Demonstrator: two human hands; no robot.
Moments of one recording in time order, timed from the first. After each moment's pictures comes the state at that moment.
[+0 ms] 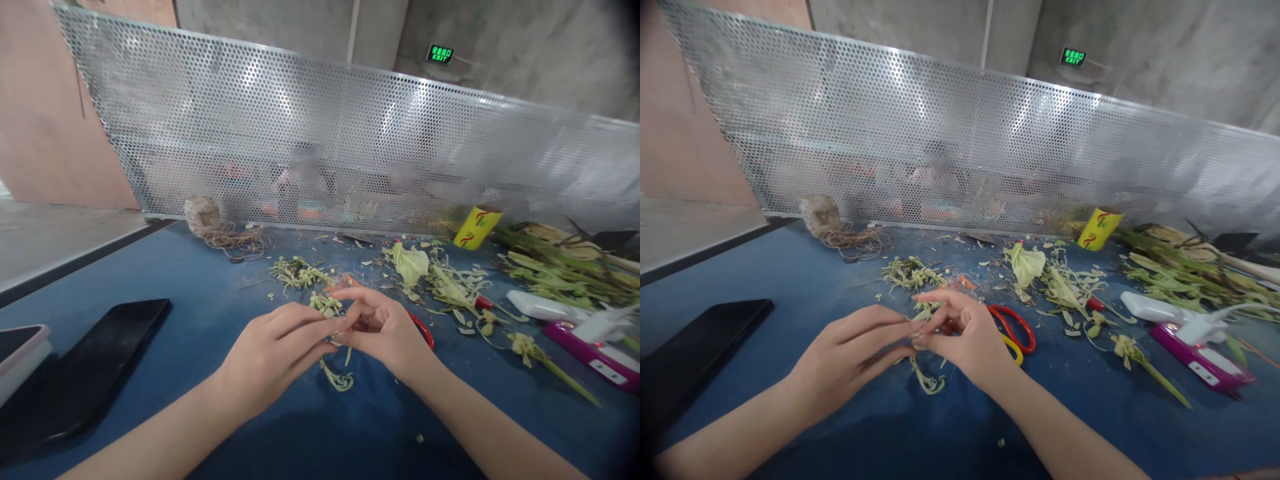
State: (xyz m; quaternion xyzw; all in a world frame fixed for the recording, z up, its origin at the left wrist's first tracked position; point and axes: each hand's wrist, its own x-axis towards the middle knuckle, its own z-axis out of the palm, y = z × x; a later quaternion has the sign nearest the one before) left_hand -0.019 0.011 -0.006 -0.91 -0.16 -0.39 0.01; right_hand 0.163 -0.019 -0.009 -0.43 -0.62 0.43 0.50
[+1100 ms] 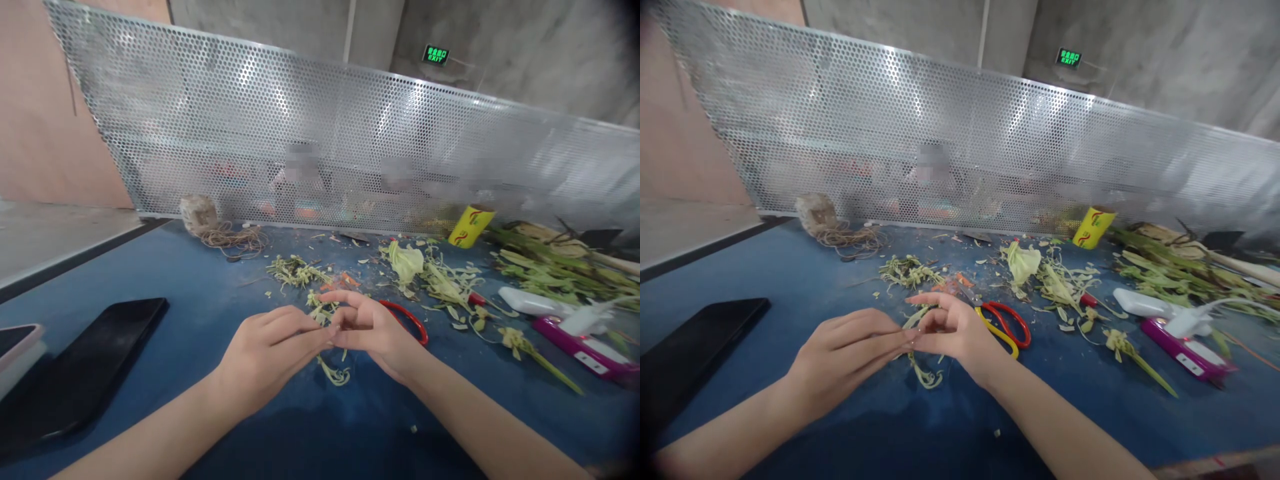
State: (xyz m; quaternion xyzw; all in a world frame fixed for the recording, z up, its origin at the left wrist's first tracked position) left_hand -0.023 0.012 -0.013 -0.90 -0.10 -0.41 0.03; right_hand 0.162 -0.018 -0.014 -0.35 -0.52 0.62 0.48
